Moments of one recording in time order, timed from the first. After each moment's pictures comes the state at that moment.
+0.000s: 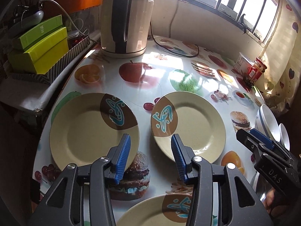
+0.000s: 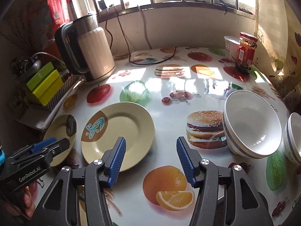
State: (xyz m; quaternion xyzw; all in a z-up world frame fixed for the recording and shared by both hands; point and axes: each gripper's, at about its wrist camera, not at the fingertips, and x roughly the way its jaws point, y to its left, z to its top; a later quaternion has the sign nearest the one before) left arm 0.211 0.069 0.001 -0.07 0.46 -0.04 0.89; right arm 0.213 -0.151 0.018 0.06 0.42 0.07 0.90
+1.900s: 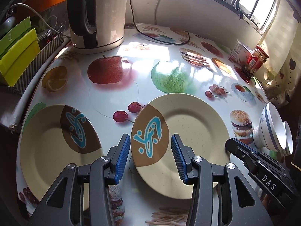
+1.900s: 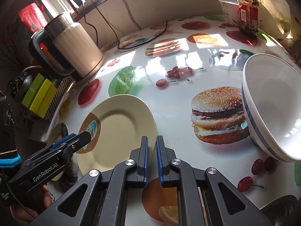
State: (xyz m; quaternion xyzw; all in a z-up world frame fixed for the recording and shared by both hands) left arm 0.264 0.030 -0.024 -0.06 0.50 -0.08 0.86; right arm 0.252 -0.173 -0.022 0.17 0.48 0.09 0.86
